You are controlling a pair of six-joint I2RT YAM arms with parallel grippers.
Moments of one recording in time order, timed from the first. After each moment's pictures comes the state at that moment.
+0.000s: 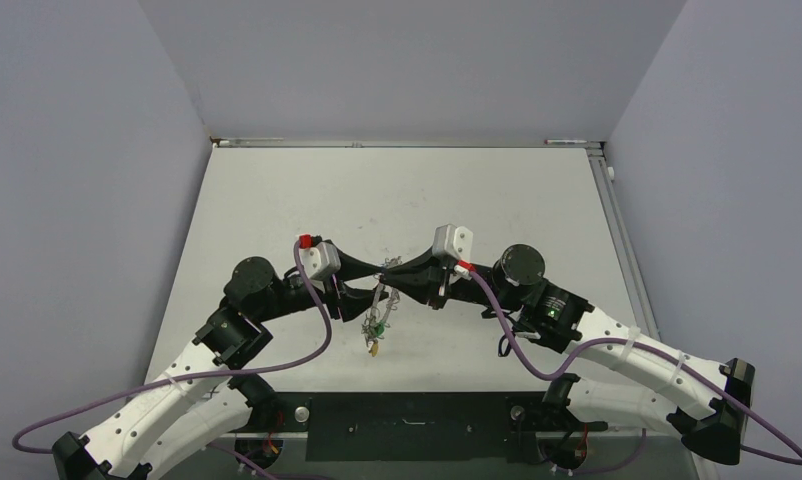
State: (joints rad) left arm -0.69 0.70 0.65 0.08 0.56 -0.09; right arm 1.01 0.98 0.89 0.19 -0.40 -0.07
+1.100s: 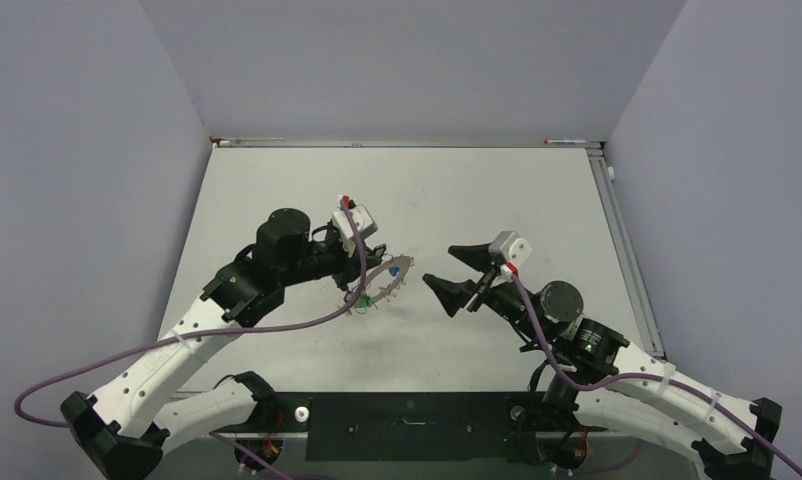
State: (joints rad) left arm -0.70 0.93 0.99 -0.40 0.35 0.09; right arm 1.01 0.70 0.66 0.12 0.04 0.03
